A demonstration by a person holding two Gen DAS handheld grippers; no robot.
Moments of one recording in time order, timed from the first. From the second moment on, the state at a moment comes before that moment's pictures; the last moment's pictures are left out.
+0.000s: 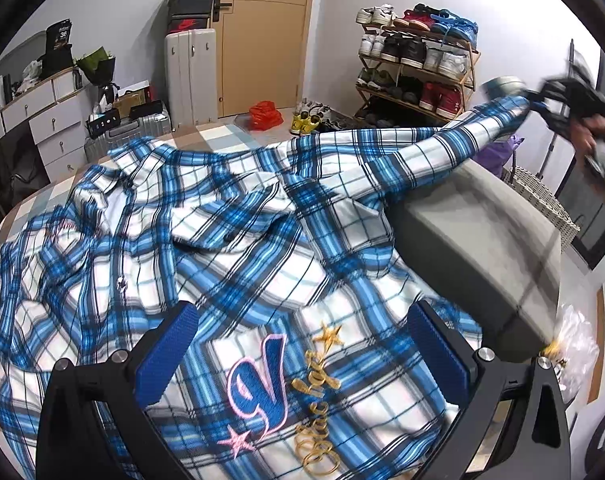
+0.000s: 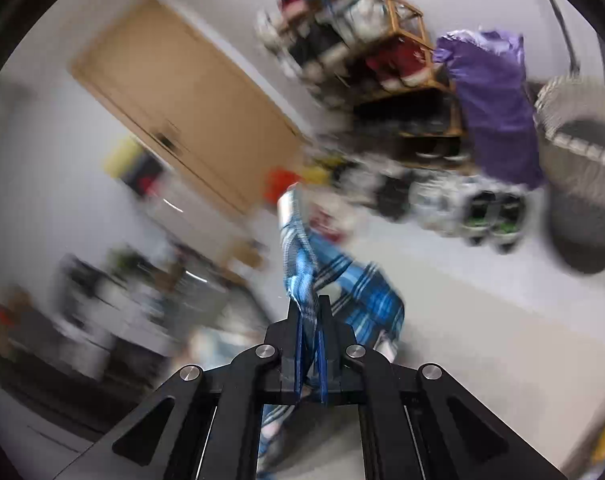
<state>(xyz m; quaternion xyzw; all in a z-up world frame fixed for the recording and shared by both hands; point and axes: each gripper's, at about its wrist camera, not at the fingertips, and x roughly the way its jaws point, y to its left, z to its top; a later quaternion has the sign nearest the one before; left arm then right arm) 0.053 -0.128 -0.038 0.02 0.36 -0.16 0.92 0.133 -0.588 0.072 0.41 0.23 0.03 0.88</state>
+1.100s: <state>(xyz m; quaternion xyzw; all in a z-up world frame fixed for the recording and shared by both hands) 0.168 -0.261 -0.041 0.29 0.31 -0.21 0.88 0.119 -0.655 -0.073 0.47 0.40 -0.11 0.78</state>
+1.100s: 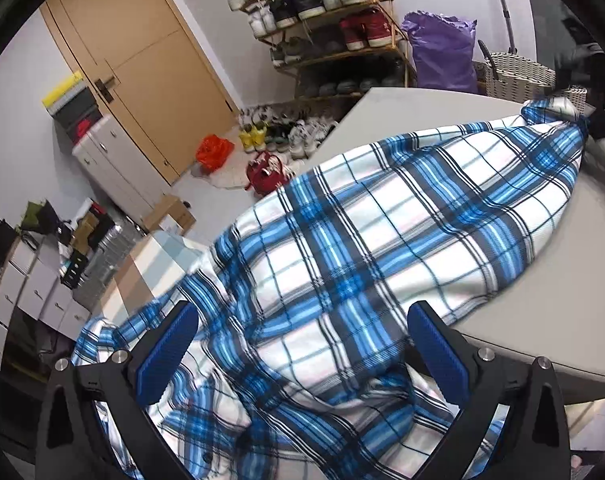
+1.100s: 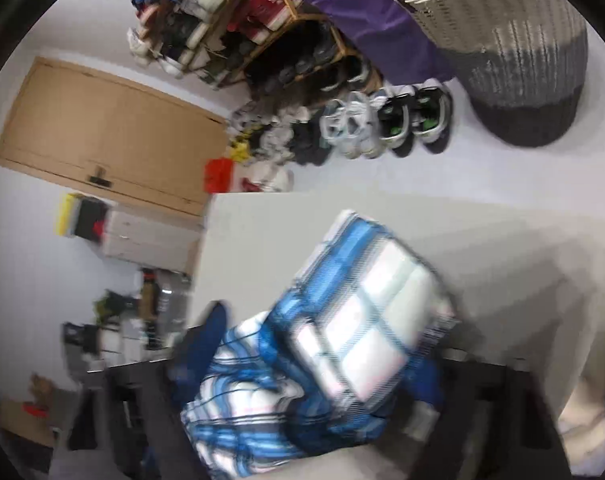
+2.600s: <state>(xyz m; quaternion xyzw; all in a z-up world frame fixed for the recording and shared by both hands) 0.048 0.050 -0.037 -0.09 0.40 -0.03 0.91 0.248 -0.080 0.085 0.14 0.42 0.27 0.85</state>
